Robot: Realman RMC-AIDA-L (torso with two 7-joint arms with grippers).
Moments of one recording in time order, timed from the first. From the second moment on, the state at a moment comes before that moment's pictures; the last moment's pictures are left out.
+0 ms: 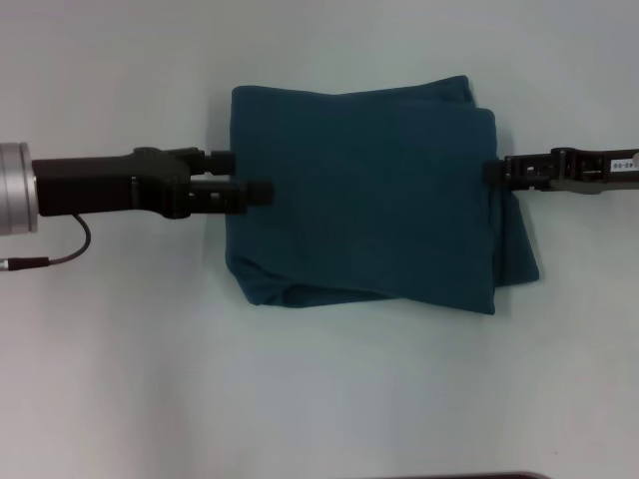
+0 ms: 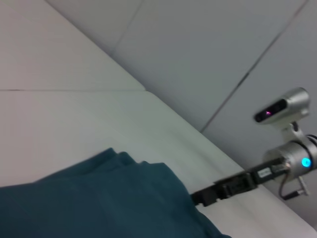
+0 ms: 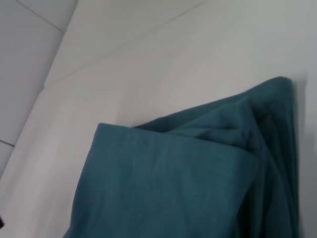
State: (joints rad) left arm -0.43 -2.13 -2.27 -0.92 -1.19 1.60 -1.90; right arm 0.56 1.96 -0.62 -0.50 -2.22 -1.39 2.14
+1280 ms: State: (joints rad) left arm -0.45 -2.13 -2.26 -0.85 -1.19 1.64 -1.86; right arm 0.58 1.97 -0.64 -0.53 -2.22 -1.34 2.13
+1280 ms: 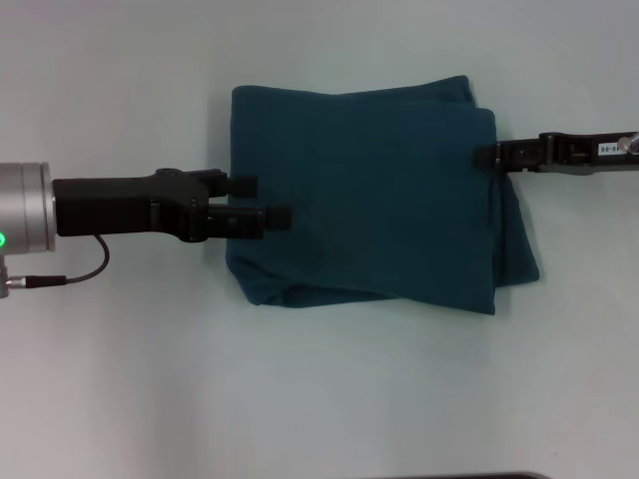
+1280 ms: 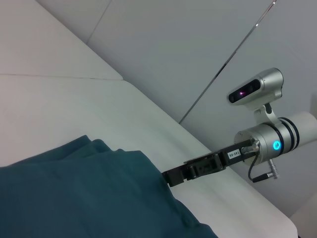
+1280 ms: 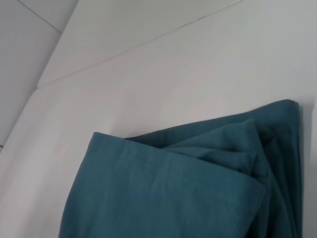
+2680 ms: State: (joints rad) left arm -0.45 -2.13 -2.27 -0.83 -1.19 1.61 -1.84; right arm 0.61 1.98 -0.65 -0.54 -2.22 -1.33 2.14
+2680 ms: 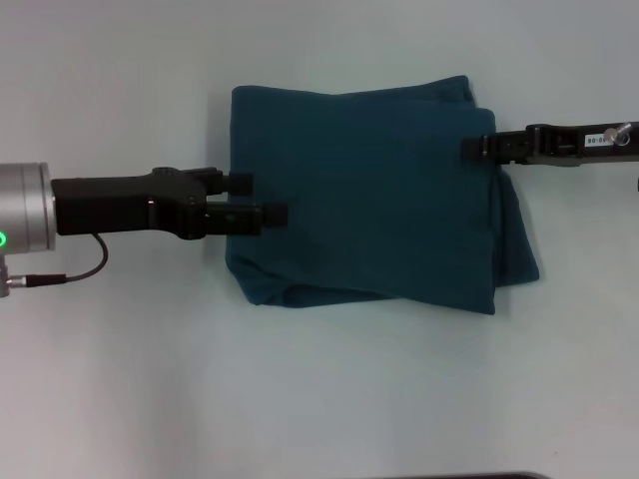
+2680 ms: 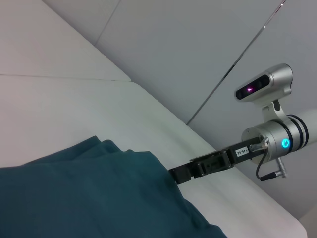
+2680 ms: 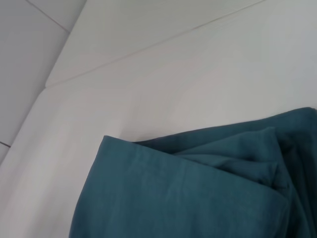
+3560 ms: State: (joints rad) left arm -0.45 -2.13 -2.26 -0.83 -1.19 1.60 -1.83; right arm 0.60 2.01 -0.65 -0.53 -2.22 -1.33 2.14
